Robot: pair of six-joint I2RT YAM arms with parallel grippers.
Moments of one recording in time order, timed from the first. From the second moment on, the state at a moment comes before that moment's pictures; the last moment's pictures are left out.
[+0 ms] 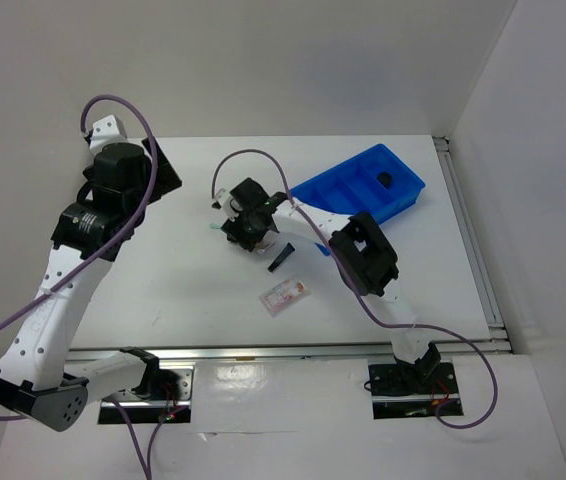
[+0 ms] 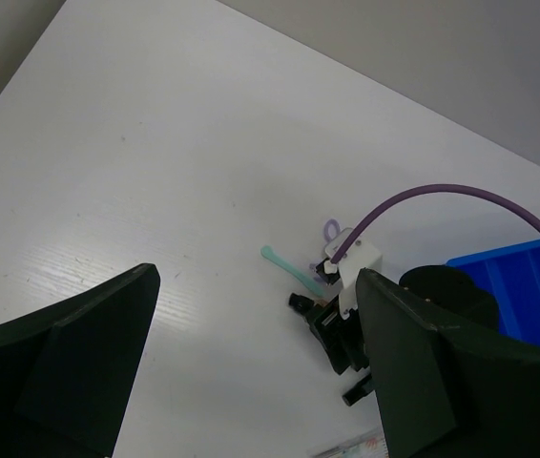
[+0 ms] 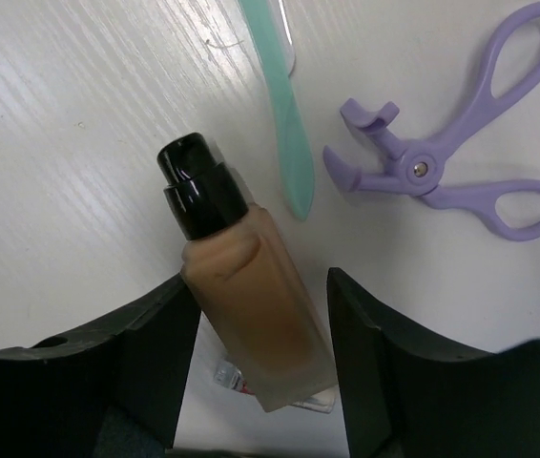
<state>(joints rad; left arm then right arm) -0.31 1.14 1.48 -0.78 -0.51 -0.56 0.78 2.30 1.84 -0.49 -0.08 -0.25</state>
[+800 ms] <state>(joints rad) -0.31 1.13 1.47 -0.78 -0.52 -0.55 0.84 2.13 1.79 -0.49 -0.01 -0.25</state>
